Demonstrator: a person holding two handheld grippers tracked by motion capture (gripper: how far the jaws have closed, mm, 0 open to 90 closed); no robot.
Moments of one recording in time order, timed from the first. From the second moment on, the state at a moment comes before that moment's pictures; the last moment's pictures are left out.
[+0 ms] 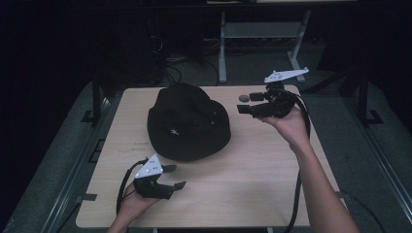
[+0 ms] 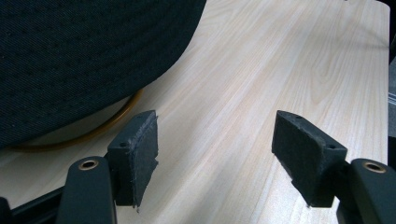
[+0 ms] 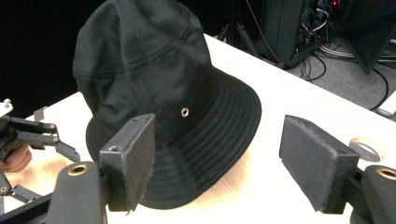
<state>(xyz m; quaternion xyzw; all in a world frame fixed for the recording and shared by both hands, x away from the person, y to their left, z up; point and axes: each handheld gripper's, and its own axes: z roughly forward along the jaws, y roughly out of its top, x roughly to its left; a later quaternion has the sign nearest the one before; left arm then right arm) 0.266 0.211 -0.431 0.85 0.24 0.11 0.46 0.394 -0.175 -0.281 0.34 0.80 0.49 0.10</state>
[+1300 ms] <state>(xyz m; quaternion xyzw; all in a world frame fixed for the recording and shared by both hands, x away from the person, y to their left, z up) 0.264 0.211 -0.430 0.84 0.27 0.10 0.46 0.339 -0.218 -0.344 0.37 0.79 0.49 0.09</state>
